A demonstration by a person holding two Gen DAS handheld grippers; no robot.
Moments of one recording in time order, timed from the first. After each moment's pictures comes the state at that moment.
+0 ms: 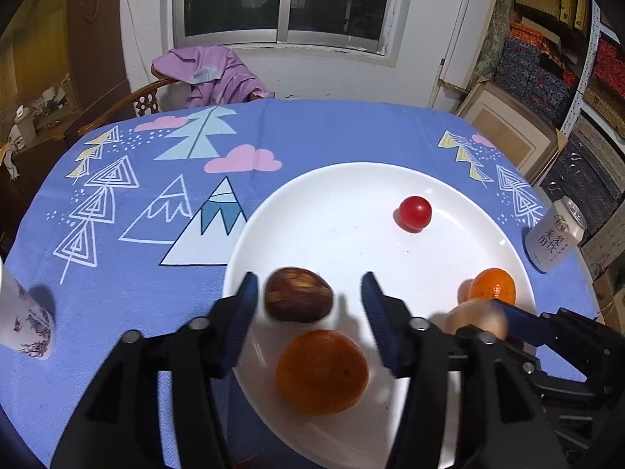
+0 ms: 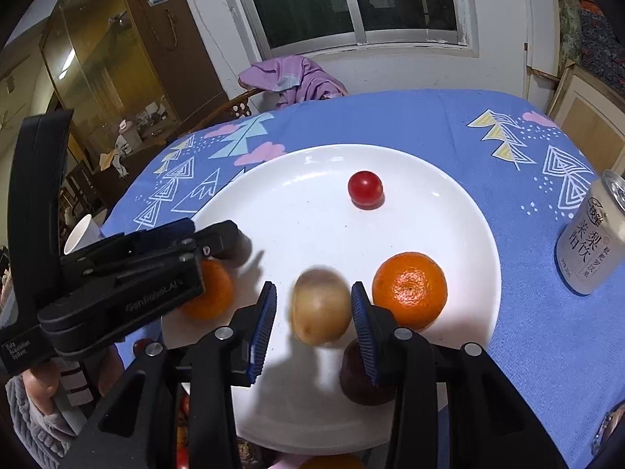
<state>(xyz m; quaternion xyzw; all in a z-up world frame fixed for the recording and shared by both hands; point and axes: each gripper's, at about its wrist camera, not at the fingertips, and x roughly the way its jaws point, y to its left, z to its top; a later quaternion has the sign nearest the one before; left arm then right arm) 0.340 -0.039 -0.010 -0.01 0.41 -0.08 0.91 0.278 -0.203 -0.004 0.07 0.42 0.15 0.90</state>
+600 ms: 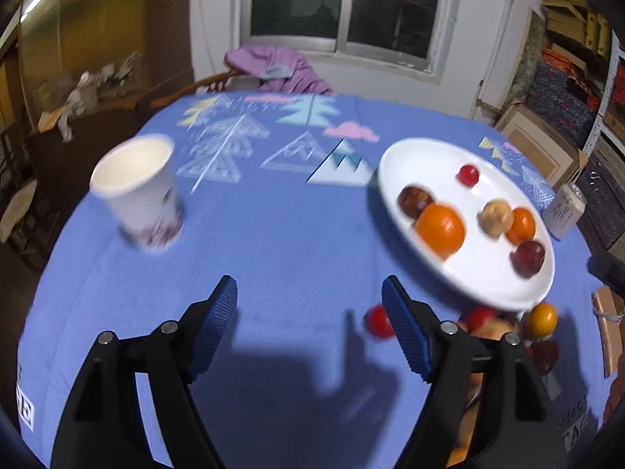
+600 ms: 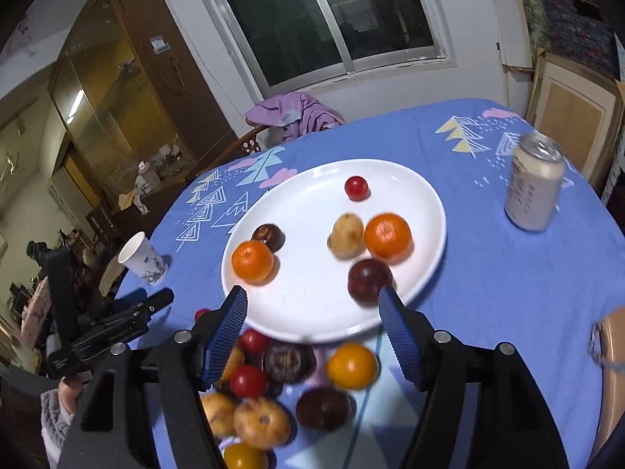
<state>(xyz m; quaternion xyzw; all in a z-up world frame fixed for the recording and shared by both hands) 0.213 0.073 -0.010 -0.05 0.41 0.00 0.91 0.170 -0.241 0.029 0.14 0.36 0.15 0.91</state>
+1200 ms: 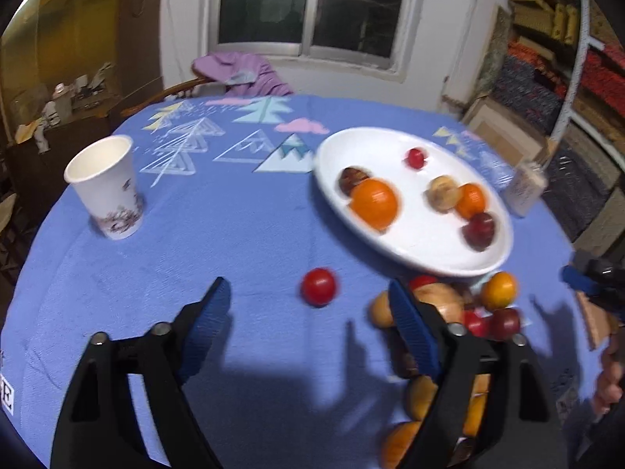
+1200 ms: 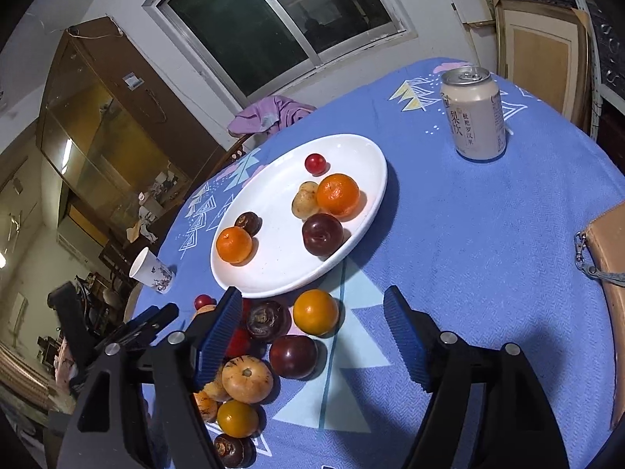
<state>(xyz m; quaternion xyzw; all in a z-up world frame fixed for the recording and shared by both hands) 0.182 0.027 0.003 -0.04 0.38 -0.07 0.92 0.143 -0.288 0.003 0.23 0.38 0.13 0.89</state>
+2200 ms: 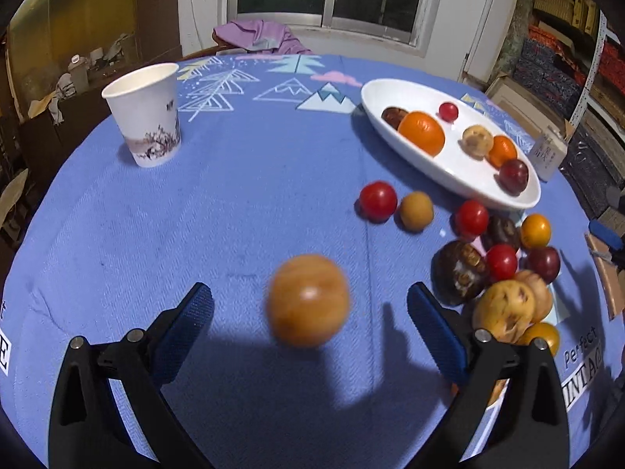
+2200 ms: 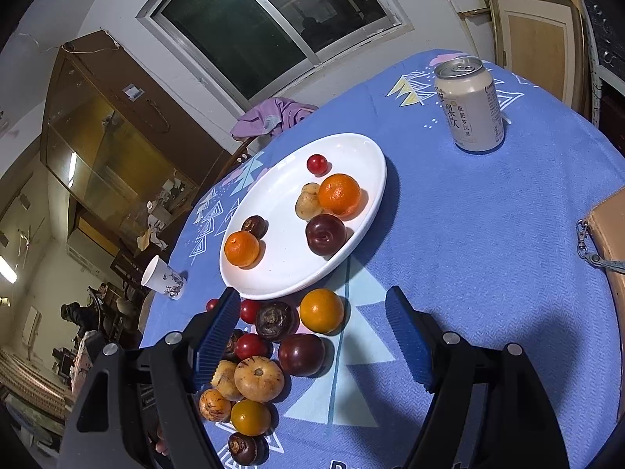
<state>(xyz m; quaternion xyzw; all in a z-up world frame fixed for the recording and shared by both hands) 0.155 0.064 -0.046 -0.03 0.44 -0.03 0.90 0.141 -0.297 0.001 0.27 0.38 0.14 0.87</state>
